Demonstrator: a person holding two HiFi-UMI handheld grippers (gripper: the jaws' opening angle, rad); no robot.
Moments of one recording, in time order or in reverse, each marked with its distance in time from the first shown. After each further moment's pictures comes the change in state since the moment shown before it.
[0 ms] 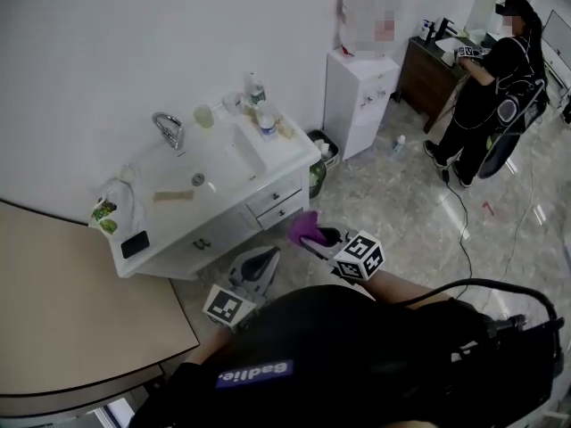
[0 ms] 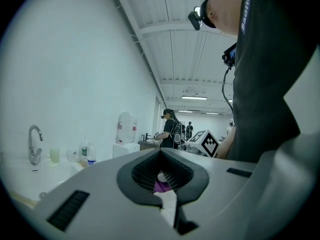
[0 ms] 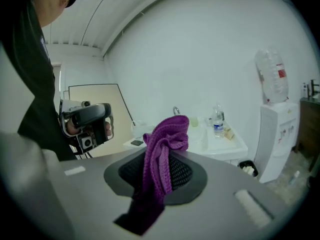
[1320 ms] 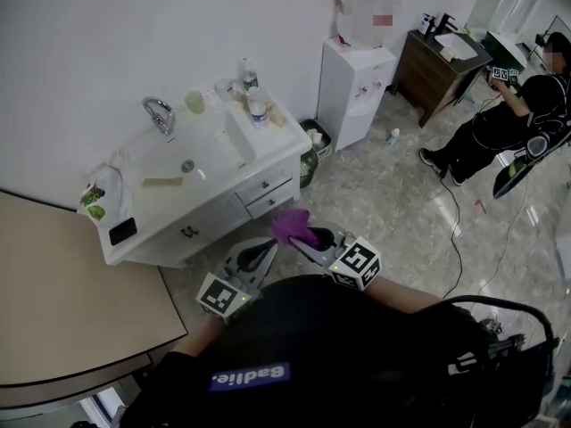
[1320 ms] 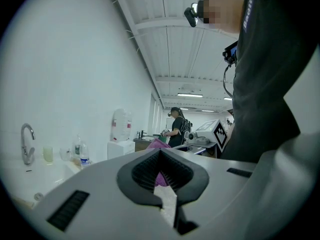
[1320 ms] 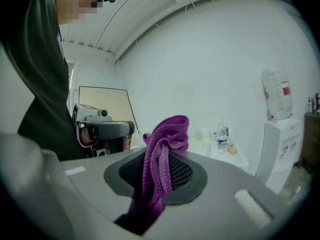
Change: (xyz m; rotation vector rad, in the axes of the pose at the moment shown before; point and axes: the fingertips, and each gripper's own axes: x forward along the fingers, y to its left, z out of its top) left arm 0.021 -0.017 -0.012 0.025 0.013 -0.044; right arm -0.028 0.031 0.024 -0.110 -0.114 0.032
